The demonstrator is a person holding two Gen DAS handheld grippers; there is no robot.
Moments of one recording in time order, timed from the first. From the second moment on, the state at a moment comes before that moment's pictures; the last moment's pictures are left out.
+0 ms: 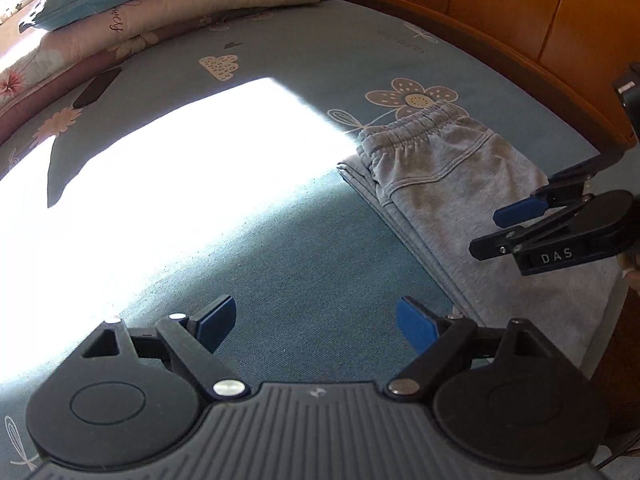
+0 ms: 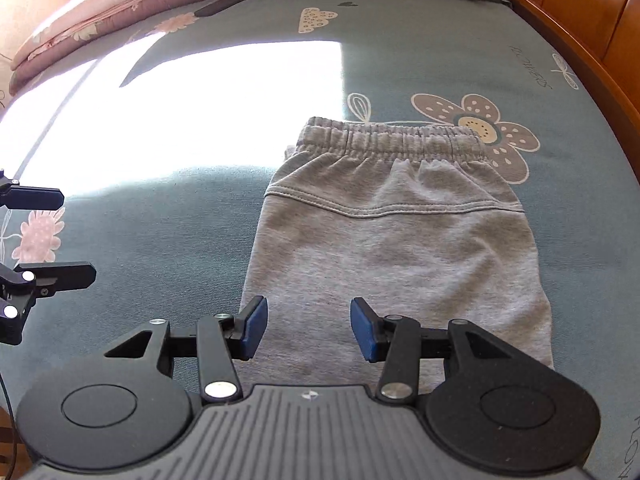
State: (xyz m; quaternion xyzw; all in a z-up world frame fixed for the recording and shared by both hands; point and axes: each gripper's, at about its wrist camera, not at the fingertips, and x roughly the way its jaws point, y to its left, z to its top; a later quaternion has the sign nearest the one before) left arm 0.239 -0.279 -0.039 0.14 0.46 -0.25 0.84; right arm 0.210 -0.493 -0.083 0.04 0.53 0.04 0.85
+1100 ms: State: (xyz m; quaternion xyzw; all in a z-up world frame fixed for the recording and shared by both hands) left arm 0.221 -0.221 -0.017 0.13 0.41 -0.20 0.88; right arm 0.305 -0.434 -0.086 -0.05 0.52 0.04 0.85
